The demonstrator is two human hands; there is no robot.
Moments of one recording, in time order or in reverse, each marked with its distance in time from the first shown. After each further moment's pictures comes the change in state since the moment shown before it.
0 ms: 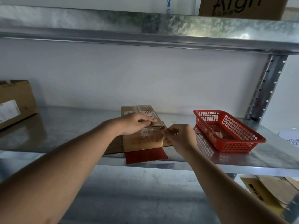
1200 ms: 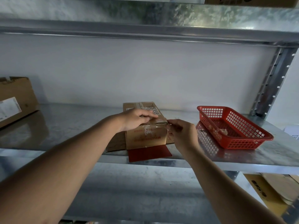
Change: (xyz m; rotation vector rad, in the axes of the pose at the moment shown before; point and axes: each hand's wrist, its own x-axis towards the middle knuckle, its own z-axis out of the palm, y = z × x) left_hand 0.000 -0.005 -0.007 -0.097 -0.015 -0.013; right_hand 0.003 0.009 0.017 0.235 0.080 -0.034
